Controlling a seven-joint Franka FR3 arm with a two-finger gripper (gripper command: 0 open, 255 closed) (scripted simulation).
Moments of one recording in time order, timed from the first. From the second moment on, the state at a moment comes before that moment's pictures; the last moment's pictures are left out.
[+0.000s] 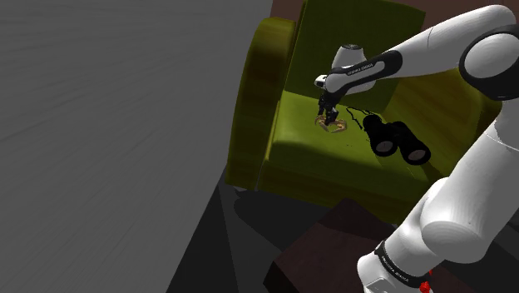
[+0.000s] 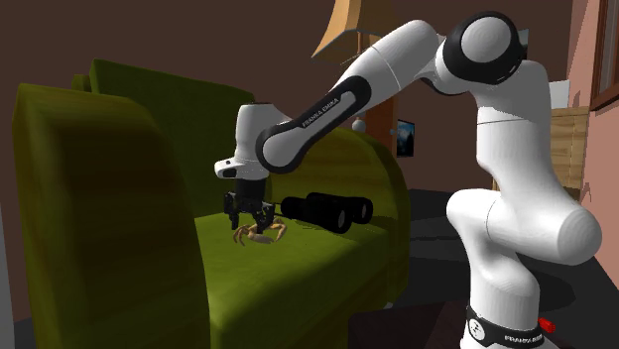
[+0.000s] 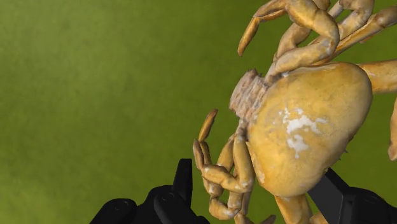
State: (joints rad) arm 0.09 0.05 -0.54 -2.14 -0.23 2.37 -1.35
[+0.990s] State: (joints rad) arm 0.09 0.00 -0.54 -2.07 -0.24 2.26 -1.36
